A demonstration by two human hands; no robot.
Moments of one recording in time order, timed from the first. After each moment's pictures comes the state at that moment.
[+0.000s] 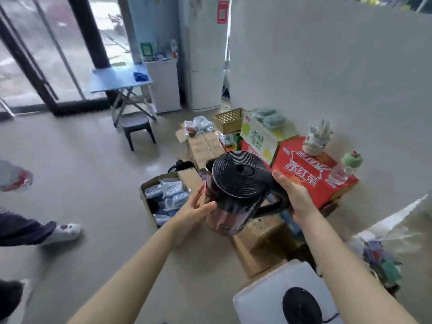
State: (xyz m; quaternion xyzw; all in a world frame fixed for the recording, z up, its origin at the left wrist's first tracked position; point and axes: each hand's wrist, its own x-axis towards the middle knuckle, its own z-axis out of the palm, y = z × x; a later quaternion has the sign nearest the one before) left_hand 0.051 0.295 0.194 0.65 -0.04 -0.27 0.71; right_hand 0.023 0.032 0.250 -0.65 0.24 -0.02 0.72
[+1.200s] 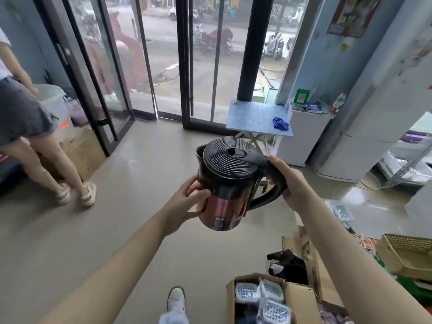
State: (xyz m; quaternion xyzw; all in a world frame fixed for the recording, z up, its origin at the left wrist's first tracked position) left_hand 0.544 0.828 0.239 0.63 0.12 -0.02 0.77; right_hand 0.686 0.593 0.302 -0.67 -0.03 0.20 0.72
